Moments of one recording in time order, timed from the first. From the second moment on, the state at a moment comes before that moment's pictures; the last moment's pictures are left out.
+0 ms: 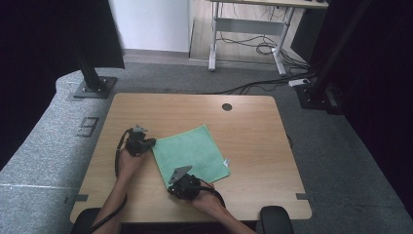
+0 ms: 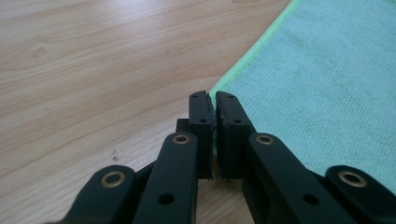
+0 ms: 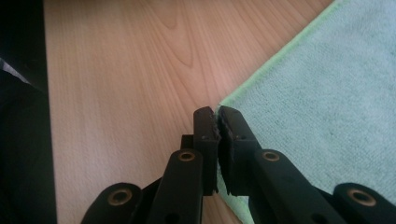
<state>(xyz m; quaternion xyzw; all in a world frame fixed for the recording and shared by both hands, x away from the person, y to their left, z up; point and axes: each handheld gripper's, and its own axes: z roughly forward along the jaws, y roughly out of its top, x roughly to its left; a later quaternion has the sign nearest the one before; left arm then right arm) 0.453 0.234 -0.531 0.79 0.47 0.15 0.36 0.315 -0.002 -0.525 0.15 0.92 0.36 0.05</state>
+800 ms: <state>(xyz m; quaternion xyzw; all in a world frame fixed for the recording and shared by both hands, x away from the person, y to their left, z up) 0.484 0.193 -0.505 0.79 0.45 0.13 0.39 0.324 -0.063 -0.501 0.19 0.90 0.37 0.11</state>
